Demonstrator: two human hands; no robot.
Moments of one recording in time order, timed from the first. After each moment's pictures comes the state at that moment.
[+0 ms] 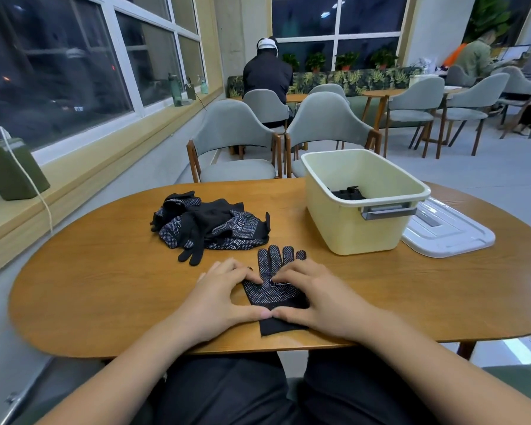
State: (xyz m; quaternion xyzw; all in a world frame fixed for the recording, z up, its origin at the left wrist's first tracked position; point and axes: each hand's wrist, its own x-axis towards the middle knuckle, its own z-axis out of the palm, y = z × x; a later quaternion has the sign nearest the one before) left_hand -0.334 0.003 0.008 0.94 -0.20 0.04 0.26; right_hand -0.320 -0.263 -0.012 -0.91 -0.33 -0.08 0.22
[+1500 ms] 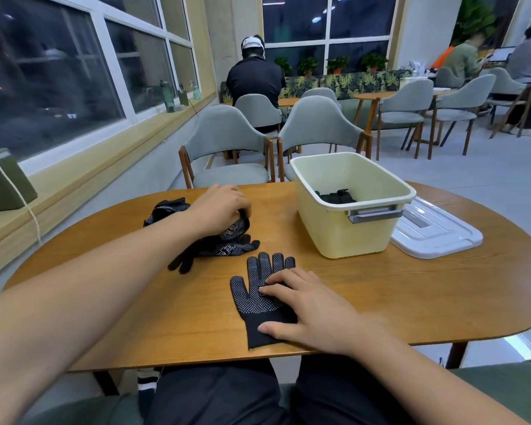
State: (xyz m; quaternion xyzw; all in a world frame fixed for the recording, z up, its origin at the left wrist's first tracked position) left_hand -0.164 -0.010 0.095 0.93 -0.33 0.17 -0.06; right_hand -0.341 -0.261 0.002 -0.94 -0.30 -0.04 0.16
